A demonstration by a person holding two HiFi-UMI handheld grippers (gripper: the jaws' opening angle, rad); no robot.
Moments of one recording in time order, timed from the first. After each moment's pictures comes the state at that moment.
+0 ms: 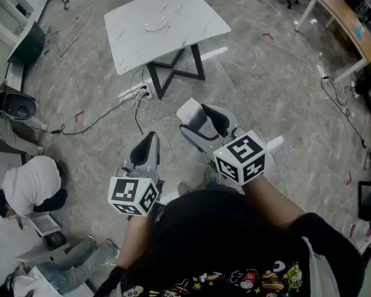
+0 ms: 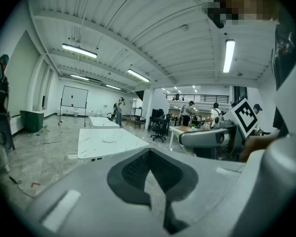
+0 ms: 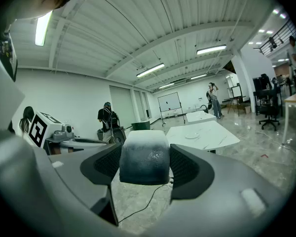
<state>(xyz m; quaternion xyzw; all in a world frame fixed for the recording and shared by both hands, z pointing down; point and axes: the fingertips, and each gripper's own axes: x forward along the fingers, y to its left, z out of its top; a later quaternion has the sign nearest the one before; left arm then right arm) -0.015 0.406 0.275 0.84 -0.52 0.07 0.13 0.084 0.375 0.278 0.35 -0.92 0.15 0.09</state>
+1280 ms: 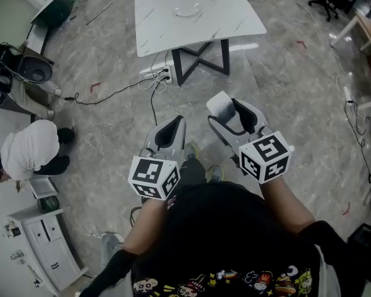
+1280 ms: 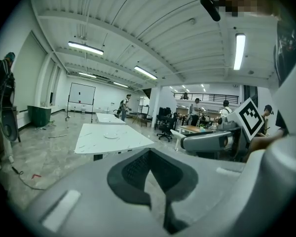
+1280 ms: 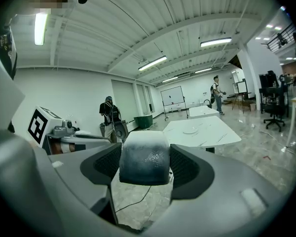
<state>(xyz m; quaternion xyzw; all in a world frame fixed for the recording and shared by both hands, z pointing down) 0.024 0.339 0.311 0.82 -0.54 0.07 0.15 0.119 0.309 0.318 0.33 -0.92 0.16 0.13</state>
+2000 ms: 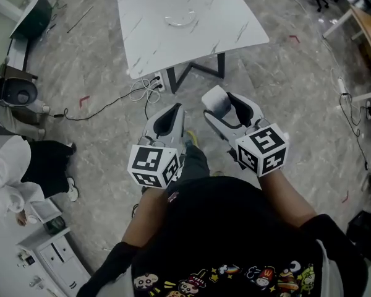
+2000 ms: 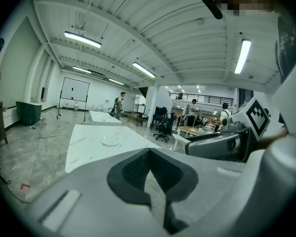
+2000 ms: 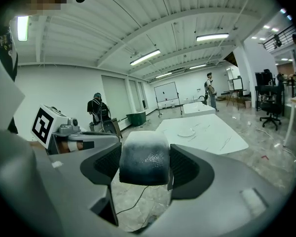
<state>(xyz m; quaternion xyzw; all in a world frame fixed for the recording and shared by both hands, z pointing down) -0.046 0.155 0.324 0.84 -0.51 0.07 0.16 0.044 0.150 0.332 0.36 -0.90 0.18 0.15</state>
